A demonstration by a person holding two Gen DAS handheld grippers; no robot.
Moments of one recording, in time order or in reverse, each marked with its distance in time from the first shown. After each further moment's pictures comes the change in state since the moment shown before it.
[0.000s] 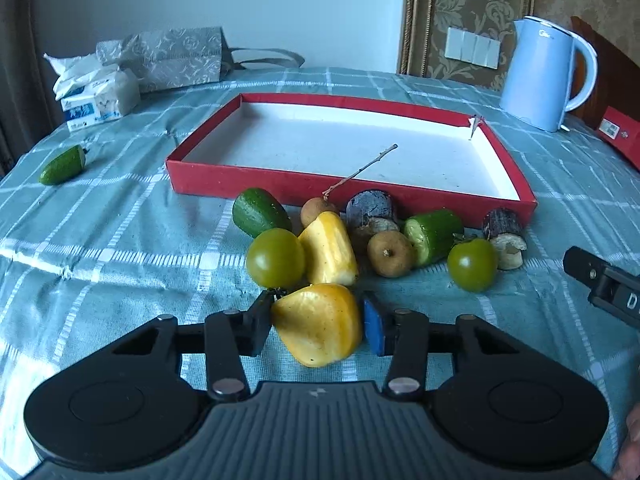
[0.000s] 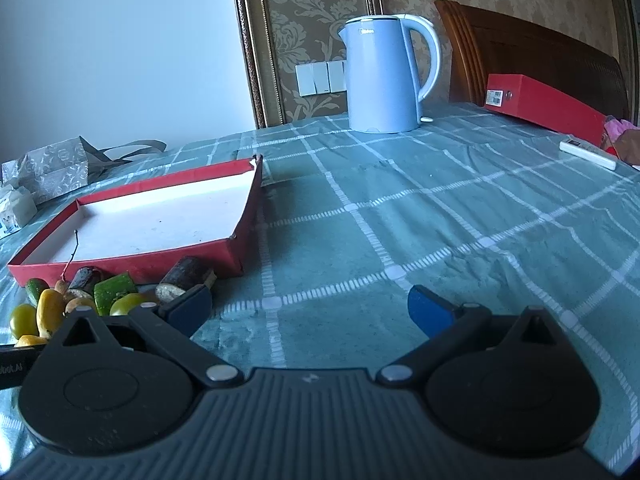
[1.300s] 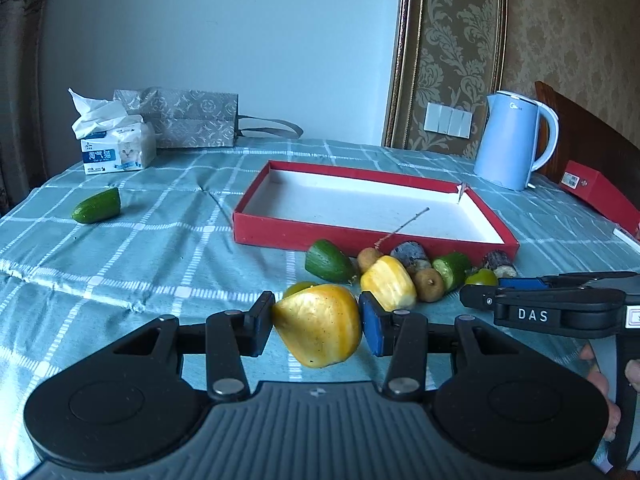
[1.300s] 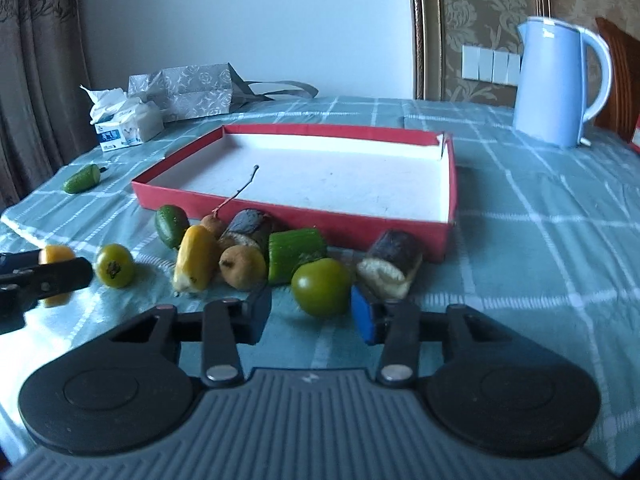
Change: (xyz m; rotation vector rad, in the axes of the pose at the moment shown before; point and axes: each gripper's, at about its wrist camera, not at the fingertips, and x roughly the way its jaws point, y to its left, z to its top) left arm -0.049 0.082 -0.022 -0.006 -0.229 -0.117; right arm 0.010 0.087 -0.004 -0.274 0.124 0.335
